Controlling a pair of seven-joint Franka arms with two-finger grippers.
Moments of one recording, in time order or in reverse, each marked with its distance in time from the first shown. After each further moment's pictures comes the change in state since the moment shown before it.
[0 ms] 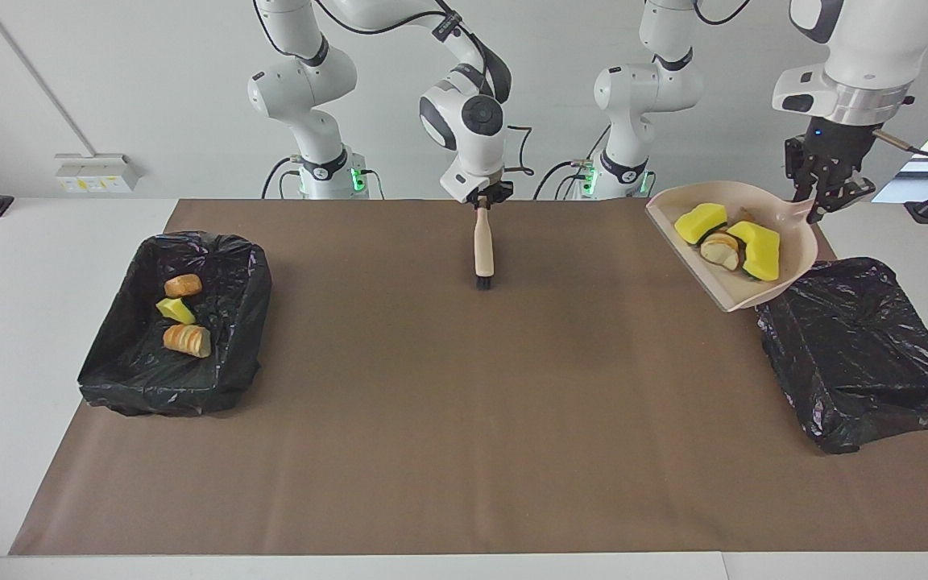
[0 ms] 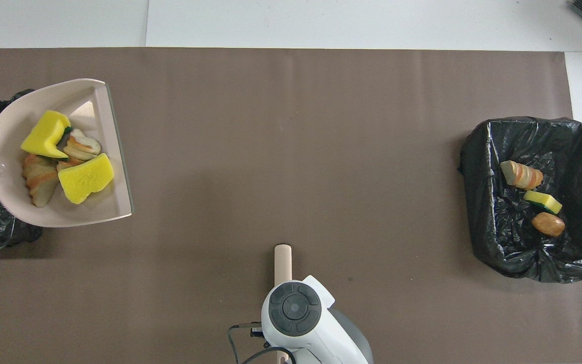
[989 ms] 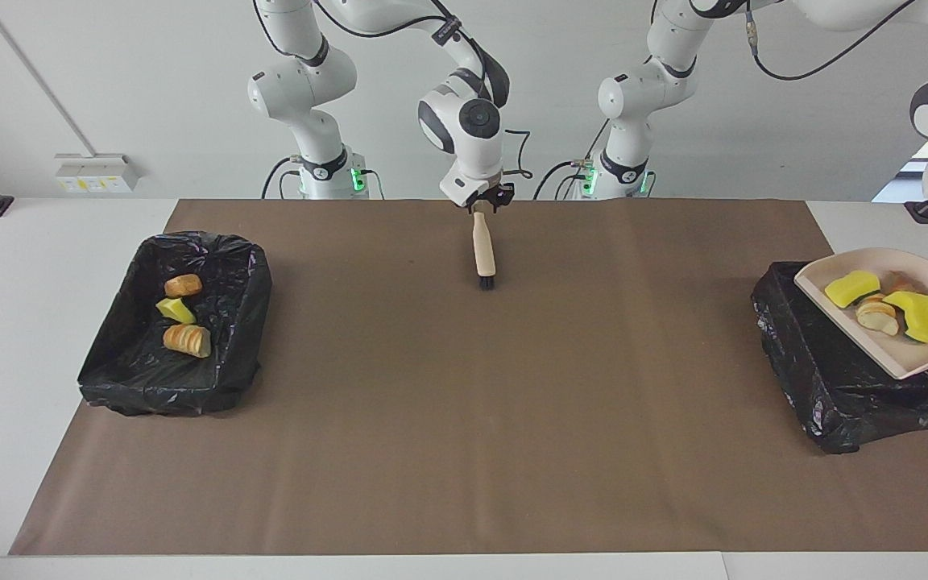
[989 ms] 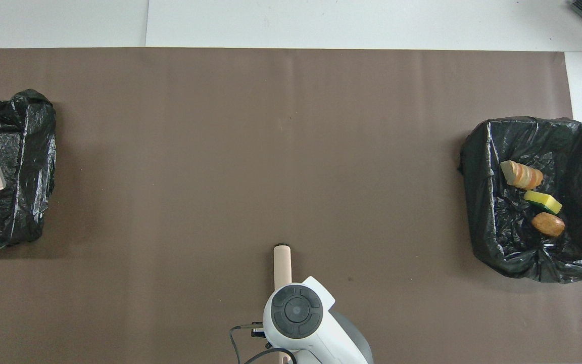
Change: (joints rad) left arm 0.317 0.321 0.037 0.002 0.214 0.484 0.274; right arm -0.013 0.021 -0.016 0.028 -0.051 0.047 -0.040
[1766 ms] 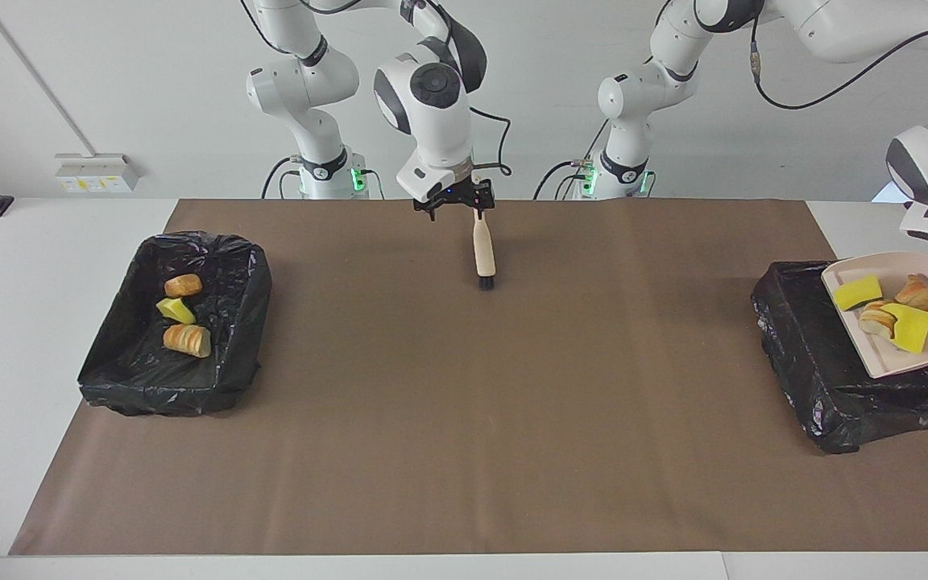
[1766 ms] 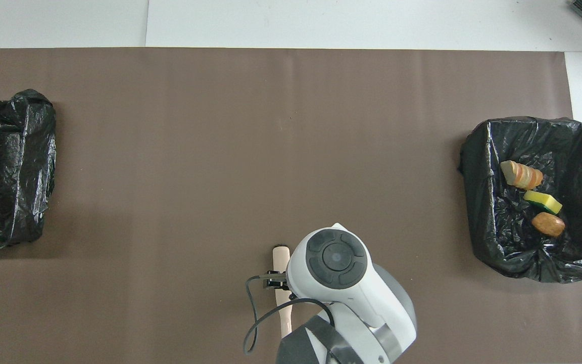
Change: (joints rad) left arm -0.042 0.033 -0.012 -0.052 0.520 -0.041 0.002; right arm -0.316 -0.151 -0.009 0.230 -0.099 -0.298 -0.146
